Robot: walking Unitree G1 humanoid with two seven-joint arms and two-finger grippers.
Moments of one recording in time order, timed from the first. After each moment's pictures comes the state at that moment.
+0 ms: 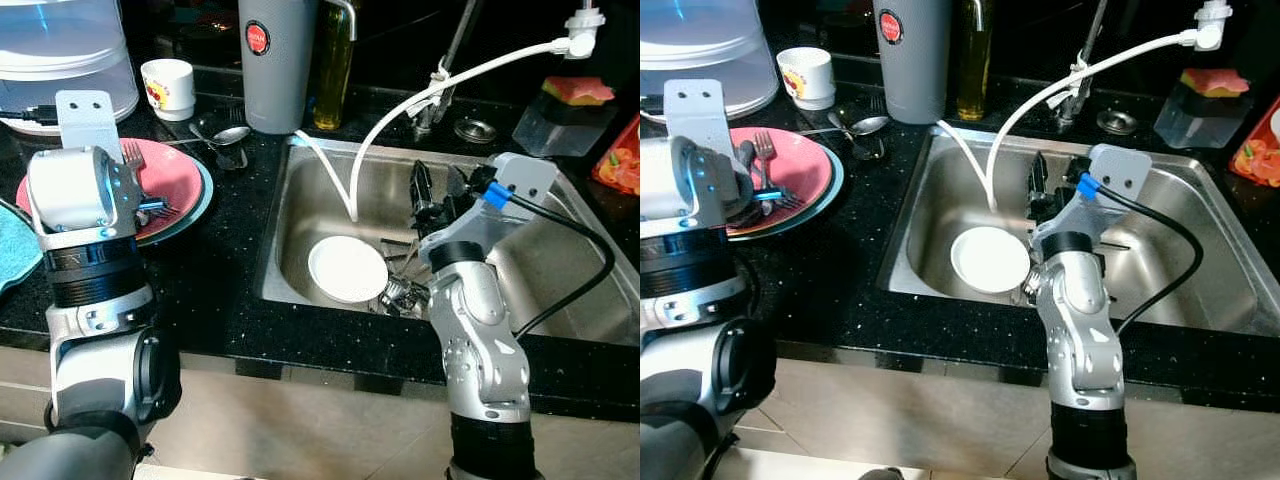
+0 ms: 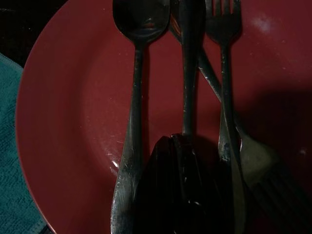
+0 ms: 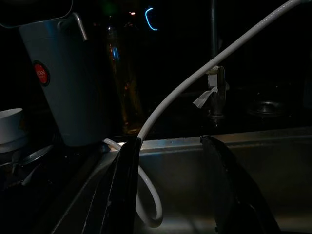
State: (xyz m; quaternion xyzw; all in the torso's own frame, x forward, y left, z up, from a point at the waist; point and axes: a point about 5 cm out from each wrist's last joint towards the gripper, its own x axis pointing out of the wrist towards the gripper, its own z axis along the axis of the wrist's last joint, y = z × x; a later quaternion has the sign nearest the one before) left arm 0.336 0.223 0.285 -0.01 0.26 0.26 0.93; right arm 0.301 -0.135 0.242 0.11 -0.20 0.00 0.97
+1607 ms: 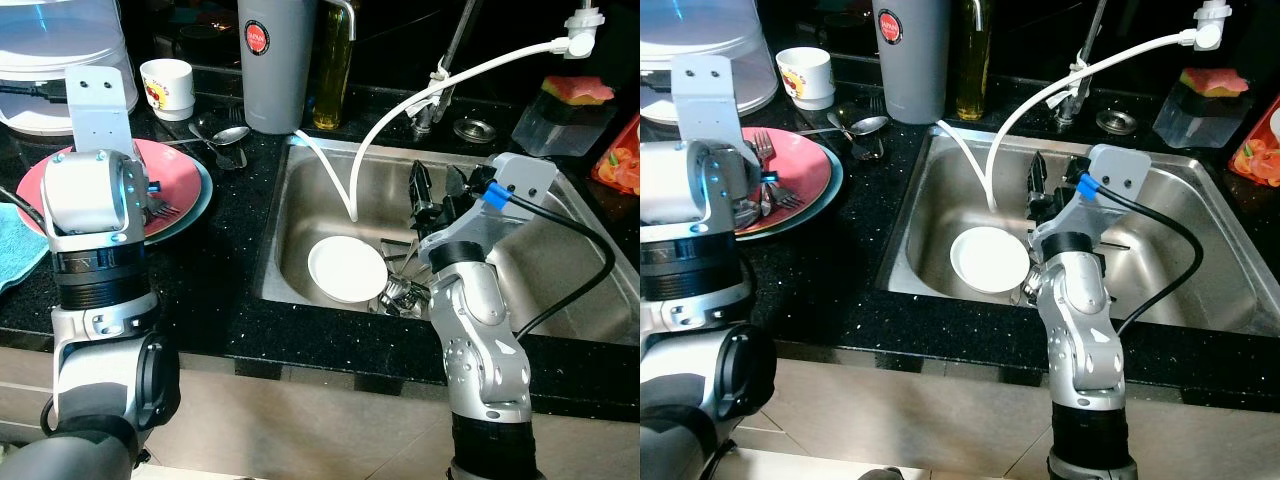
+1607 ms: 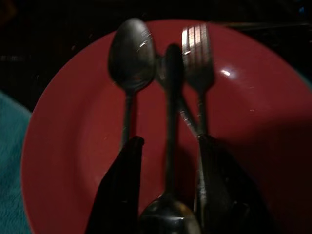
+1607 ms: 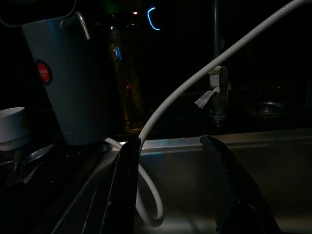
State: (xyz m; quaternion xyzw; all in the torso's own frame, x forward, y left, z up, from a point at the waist) left arm 0.342 0.219 0.296 0.00 0.19 0.25 0.95; right arm 0.301 -0.136 0.242 0.11 -0.20 0.01 0.97
